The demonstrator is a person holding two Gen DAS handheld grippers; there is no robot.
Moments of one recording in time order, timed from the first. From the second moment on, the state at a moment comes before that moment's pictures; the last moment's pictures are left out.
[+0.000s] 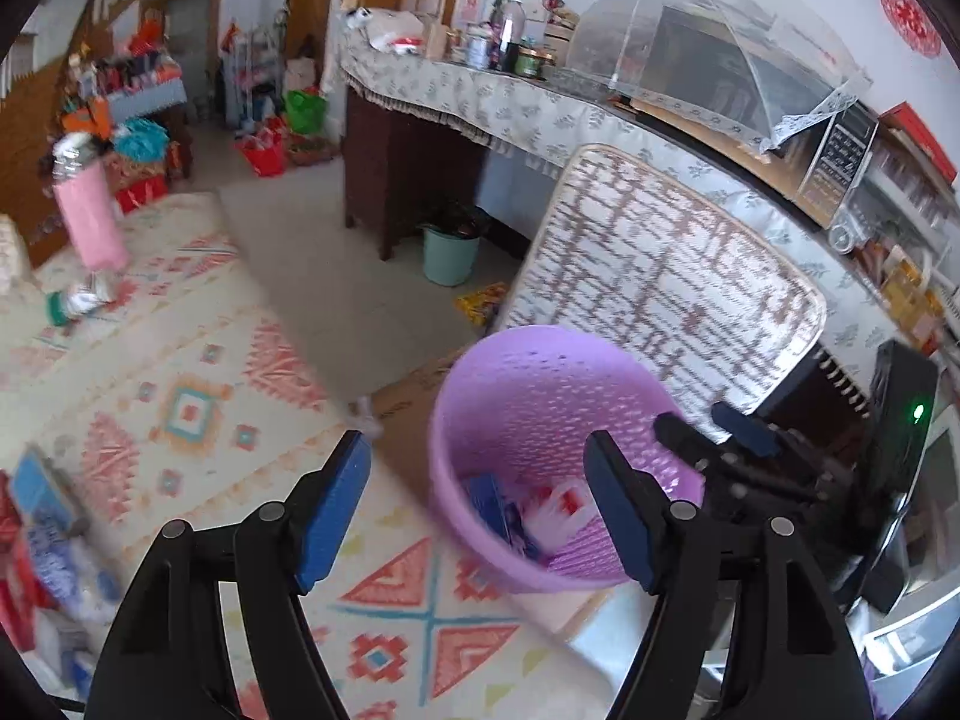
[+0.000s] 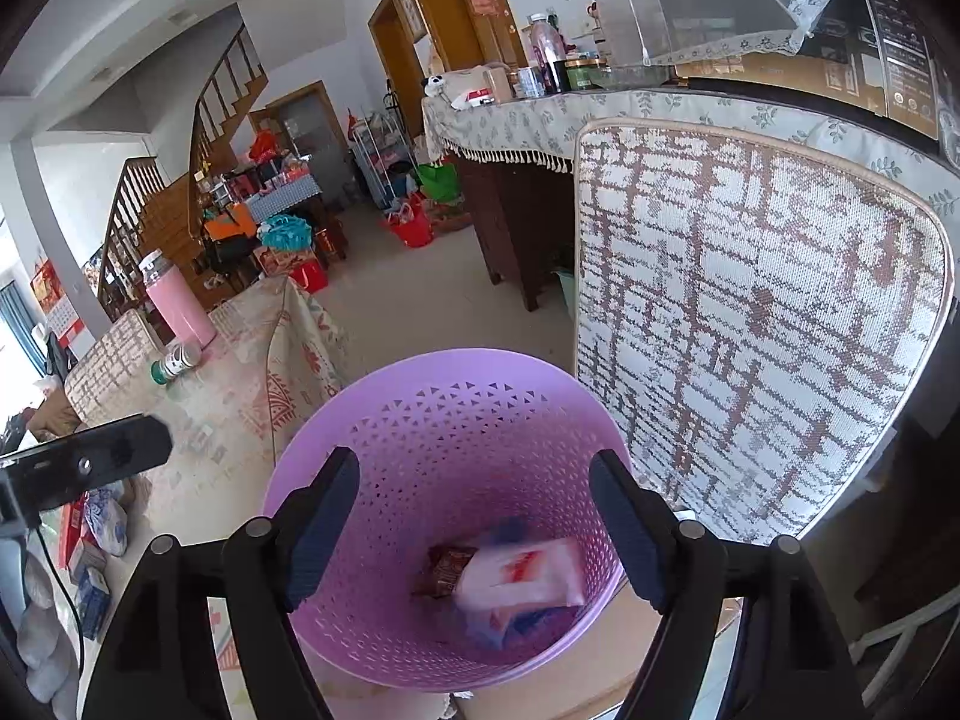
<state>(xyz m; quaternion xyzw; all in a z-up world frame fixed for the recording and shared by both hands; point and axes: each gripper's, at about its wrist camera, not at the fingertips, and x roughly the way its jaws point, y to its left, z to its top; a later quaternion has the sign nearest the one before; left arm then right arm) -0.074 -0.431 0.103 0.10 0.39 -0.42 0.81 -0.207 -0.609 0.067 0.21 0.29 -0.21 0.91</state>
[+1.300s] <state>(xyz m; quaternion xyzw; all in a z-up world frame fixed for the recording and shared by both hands) 0.071 -0.074 0.032 0.05 0.43 -0.10 0.90 -0.092 -0.296 0.037 0.18 0.43 0.09 0.88</state>
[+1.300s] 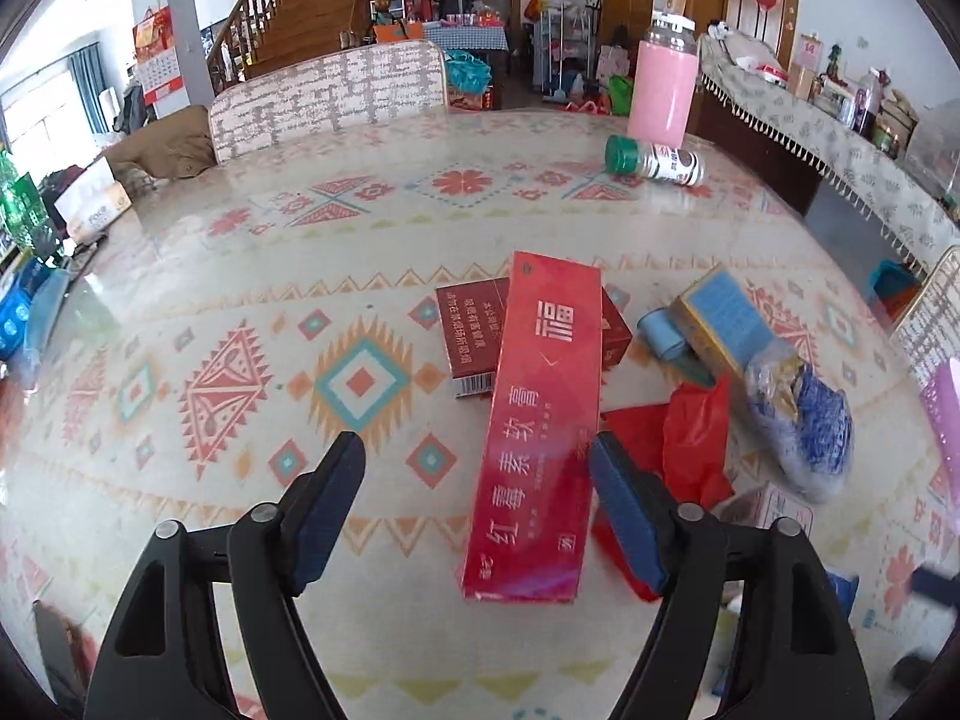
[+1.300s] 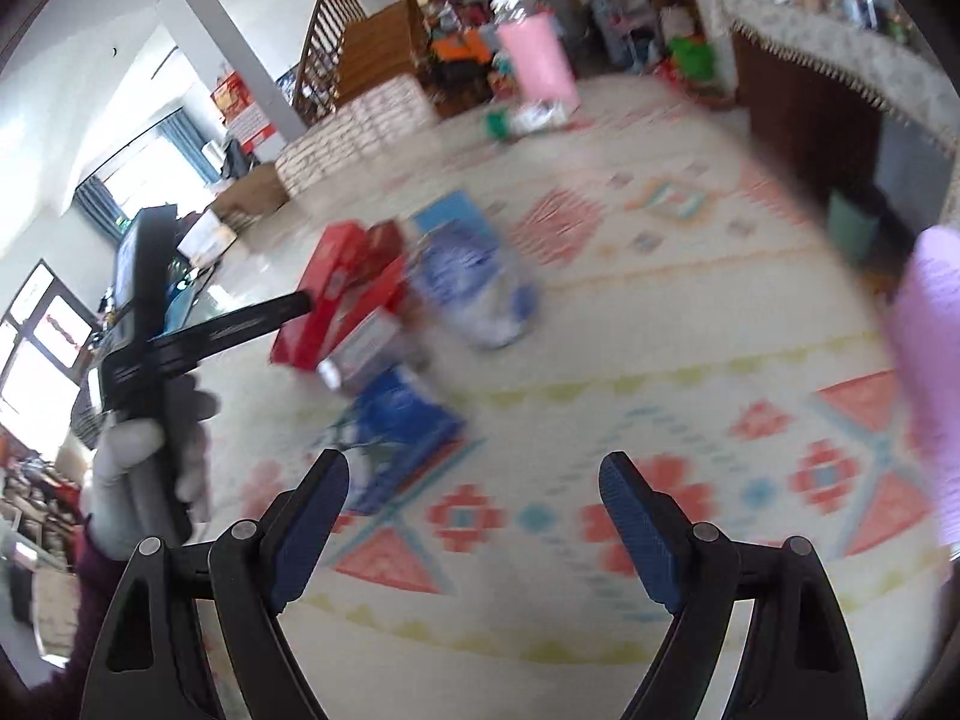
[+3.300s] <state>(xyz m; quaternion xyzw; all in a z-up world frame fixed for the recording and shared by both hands) 0.024 -0.071 0.052 0.01 0.39 -0.13 0.91 -0.179 -0.347 0.063 0.15 0.36 -0.10 0.92</state>
